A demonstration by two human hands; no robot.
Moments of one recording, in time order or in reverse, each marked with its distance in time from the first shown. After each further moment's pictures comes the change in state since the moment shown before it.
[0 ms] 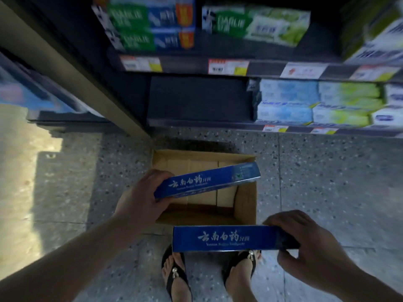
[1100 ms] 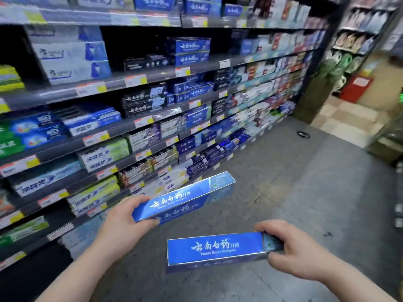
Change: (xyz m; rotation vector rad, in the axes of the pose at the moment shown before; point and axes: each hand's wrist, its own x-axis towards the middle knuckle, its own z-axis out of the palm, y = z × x) left_hand -0.369 0.636 -0.010 -0.069 -0.096 0.731; right_hand -0.657 0.002 -0.355 0.137 0.647 0.491
